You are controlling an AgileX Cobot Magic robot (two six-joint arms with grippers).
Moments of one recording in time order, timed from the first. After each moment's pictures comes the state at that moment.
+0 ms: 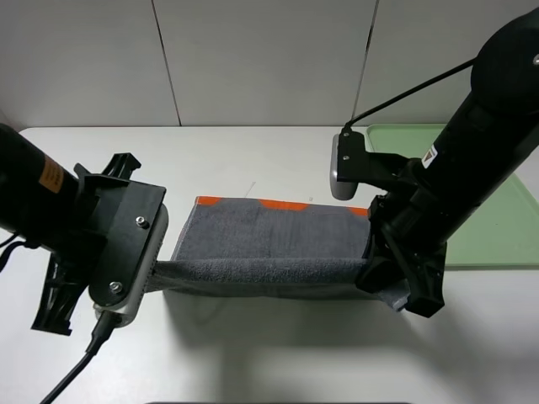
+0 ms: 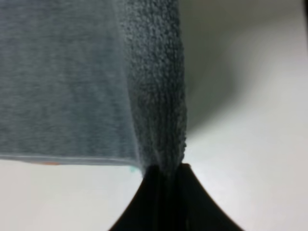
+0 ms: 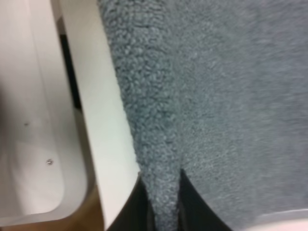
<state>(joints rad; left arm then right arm) -0.73 1.29 -0.70 -0.01 0.62 1.08 0.54 1.48 -0.86 0.36 0.94 -1.03</state>
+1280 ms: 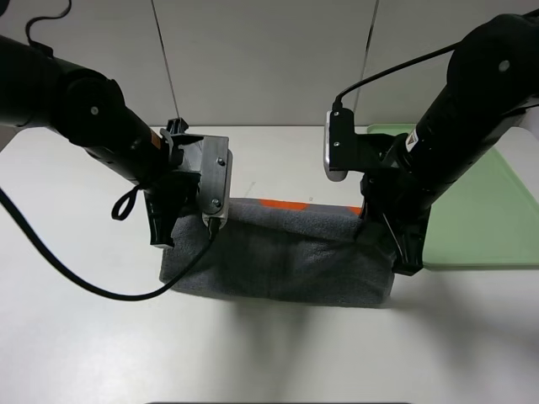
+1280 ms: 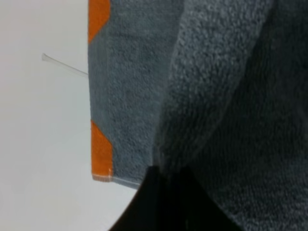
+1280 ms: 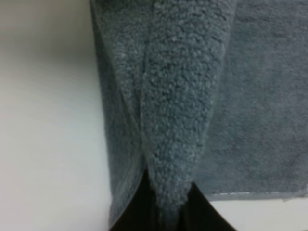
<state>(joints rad) -0.59 1.71 -0.92 0.02 0.28 1.08 0.54 1.55 -0.90 0.14 0.75 -1.03</state>
